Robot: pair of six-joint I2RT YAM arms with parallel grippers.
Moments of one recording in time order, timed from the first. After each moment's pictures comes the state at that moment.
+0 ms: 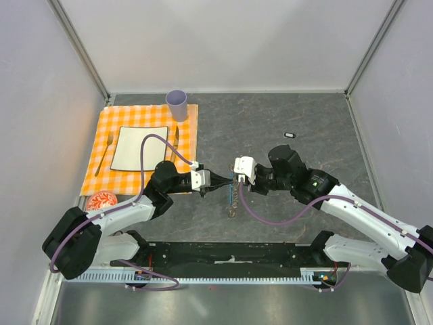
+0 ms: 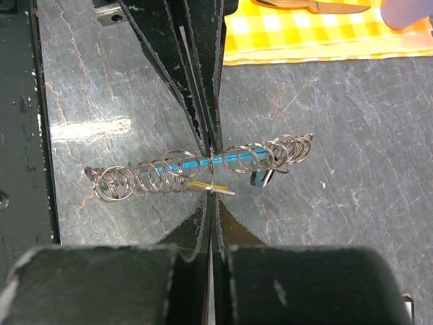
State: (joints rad) left arm -0.70 1.18 0.45 0.80 0.79 0.25; right arm 0.81 1.04 0.92 -0.46 -0.36 -0.53
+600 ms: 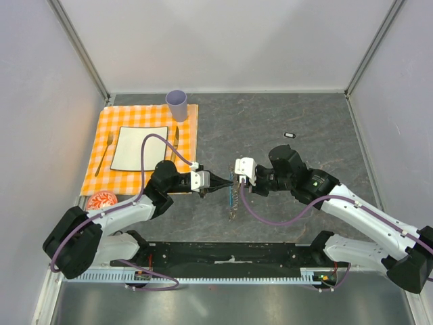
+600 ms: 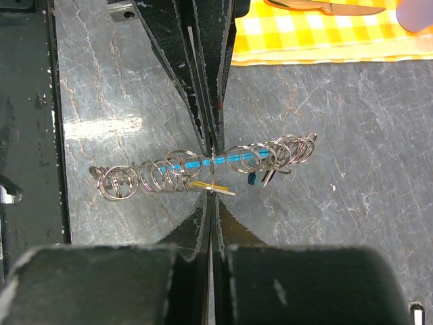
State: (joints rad) left arm -0.70 1.19 0.45 0.80 0.84 0.25; right arm 0.81 1.04 0.92 -0.47 -0.40 -0.53
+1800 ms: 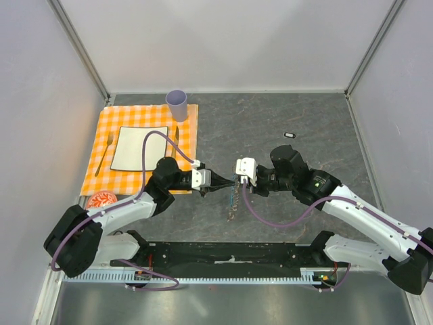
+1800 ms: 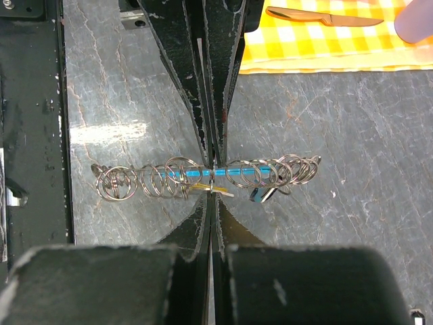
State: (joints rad) left arm -0.70 1.21 0.49 0.77 0.89 0.25; right arm 0.81 1.03 0.92 -0.47 -0.42 -0.53
